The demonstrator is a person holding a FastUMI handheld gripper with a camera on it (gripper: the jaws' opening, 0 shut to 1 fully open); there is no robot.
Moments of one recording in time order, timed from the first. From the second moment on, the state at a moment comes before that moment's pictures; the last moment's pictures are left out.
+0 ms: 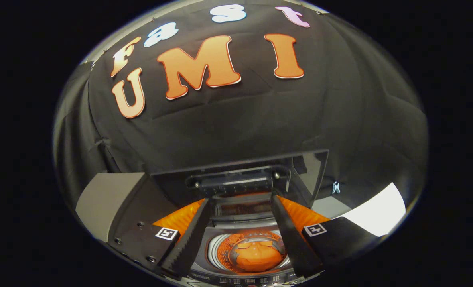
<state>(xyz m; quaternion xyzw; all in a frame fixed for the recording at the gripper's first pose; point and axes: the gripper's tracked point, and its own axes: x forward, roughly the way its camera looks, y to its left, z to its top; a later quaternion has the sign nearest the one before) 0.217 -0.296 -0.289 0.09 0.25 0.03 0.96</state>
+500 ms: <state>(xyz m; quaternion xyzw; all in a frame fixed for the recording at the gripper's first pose) 0.322 -0.284 -0.268 0.05 0.22 0.03 0.97</state>
